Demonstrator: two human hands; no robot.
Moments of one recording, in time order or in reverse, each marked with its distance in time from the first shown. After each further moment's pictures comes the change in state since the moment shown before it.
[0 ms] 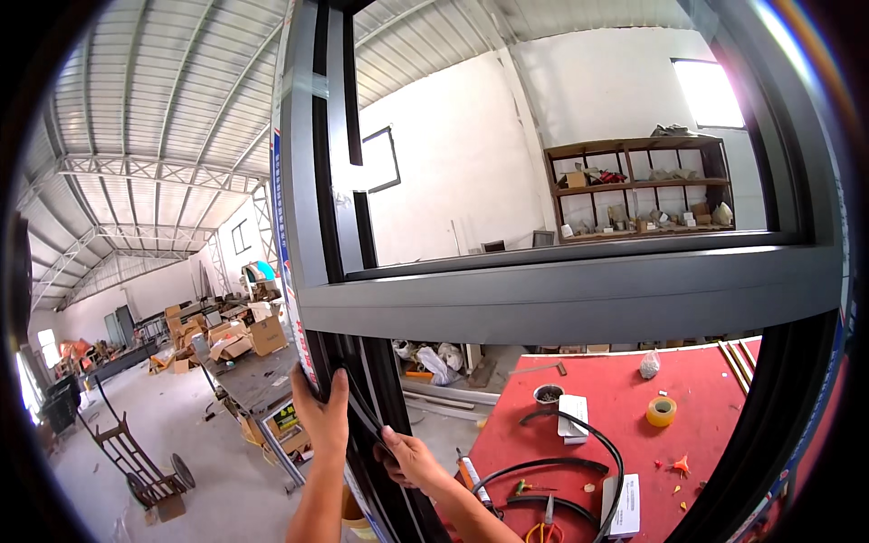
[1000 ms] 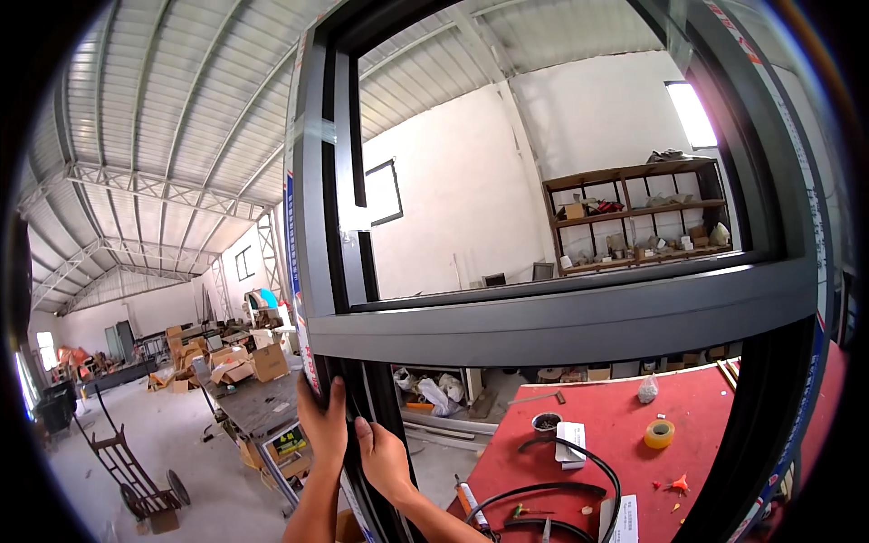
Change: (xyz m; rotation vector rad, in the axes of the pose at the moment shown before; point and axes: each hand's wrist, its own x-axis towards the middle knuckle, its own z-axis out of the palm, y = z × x) left_hand 0.010 0.010 0.006 0.161 0.050 0.076; right_hand 0.033 -0.016 0.048 -0.619 0.544 -0.573
